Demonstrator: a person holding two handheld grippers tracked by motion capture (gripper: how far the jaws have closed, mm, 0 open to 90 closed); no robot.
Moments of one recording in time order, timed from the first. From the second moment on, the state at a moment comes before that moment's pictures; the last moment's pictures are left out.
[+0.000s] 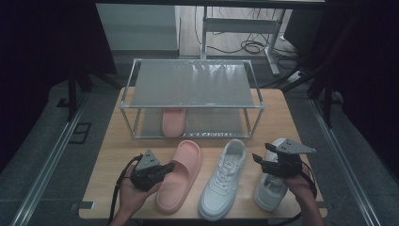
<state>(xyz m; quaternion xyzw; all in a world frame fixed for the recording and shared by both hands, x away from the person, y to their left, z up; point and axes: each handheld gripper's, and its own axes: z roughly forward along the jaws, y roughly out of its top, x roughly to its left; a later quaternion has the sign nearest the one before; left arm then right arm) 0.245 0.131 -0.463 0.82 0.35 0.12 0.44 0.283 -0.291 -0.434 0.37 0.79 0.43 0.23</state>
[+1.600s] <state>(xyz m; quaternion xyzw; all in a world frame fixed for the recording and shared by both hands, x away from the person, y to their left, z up) 0.232 0.092 -0.512 0.87 0.34 0.06 0.34 0.284 -0.294 -0.435 0.37 0.79 0.43 0.23</state>
